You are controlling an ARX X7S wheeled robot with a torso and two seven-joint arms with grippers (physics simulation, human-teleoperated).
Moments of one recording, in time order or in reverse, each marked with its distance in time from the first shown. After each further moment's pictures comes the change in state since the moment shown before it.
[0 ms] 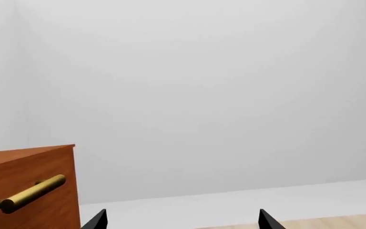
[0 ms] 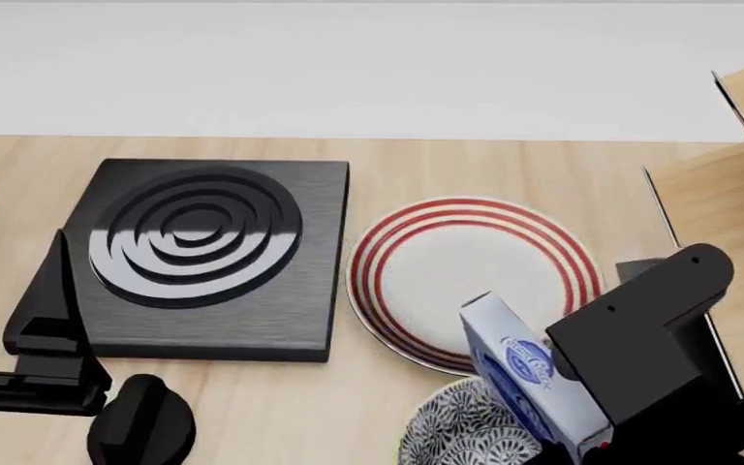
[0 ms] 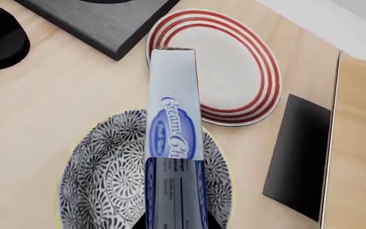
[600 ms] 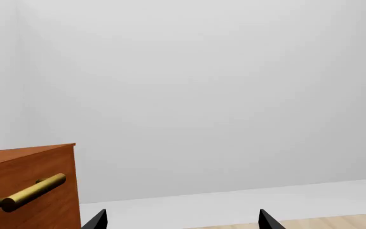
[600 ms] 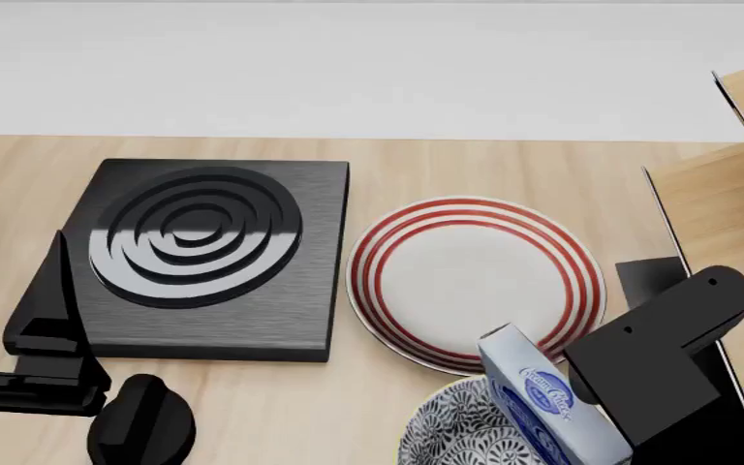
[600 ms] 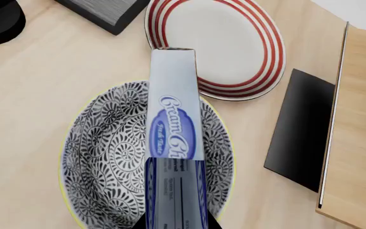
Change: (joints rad) left arm 0.002 -0.005 0.002 -0.005 -0.004 0.007 -0.005; right arm 0.048 0.081 -0.110 0.013 0.159 -0.042 0.096
